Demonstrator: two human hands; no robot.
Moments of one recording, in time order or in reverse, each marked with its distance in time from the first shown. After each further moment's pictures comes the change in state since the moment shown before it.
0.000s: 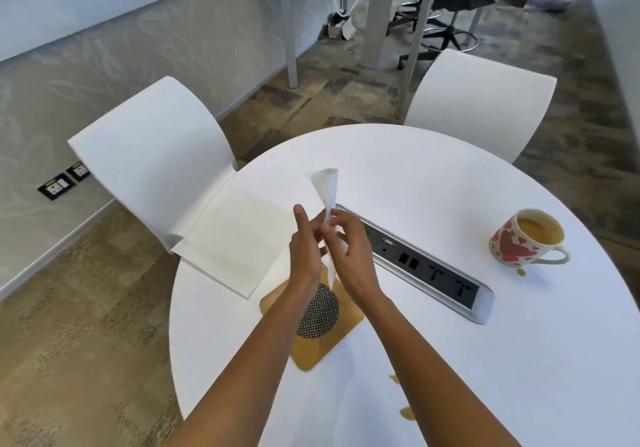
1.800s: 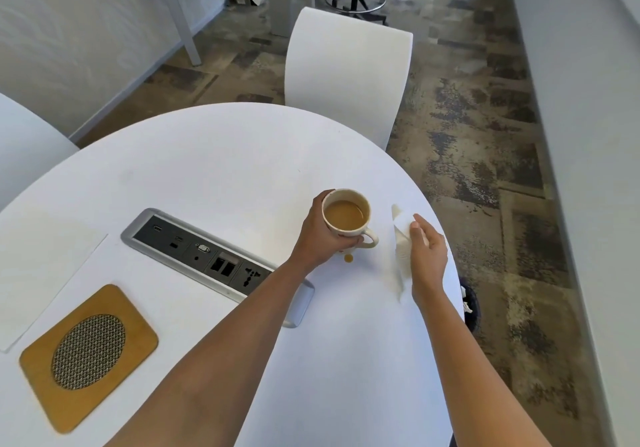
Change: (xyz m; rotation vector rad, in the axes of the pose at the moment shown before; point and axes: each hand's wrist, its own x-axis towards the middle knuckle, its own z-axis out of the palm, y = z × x) left_hand 0.023 -0.147 0.329 0.530 -0.433 0.323; right_hand 0.001 0.151 -0.416 0.010 0.690 0.442
